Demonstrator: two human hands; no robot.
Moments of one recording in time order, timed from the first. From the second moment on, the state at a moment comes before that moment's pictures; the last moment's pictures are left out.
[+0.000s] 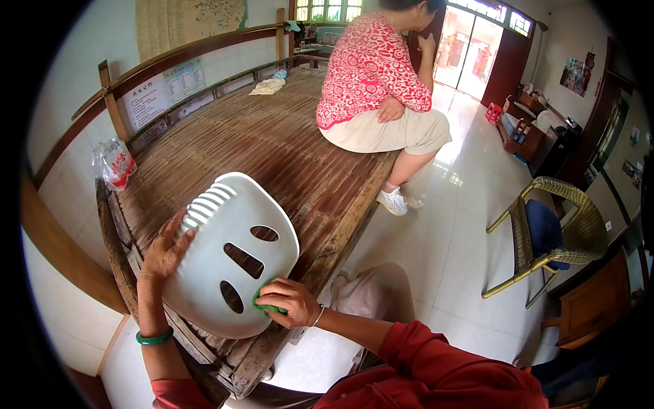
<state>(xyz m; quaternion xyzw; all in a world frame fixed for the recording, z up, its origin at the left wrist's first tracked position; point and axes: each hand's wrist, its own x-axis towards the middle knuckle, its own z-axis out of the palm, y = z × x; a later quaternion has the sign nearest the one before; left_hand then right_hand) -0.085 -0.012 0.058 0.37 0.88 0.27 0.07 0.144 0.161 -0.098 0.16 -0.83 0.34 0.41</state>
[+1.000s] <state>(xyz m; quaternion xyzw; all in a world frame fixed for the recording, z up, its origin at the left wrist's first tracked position) -0.081 -0.011 0.061 0.37 0.89 0.27 0.06 0.144 0.161 -0.099 0.16 -0.84 0.34 0.40</state>
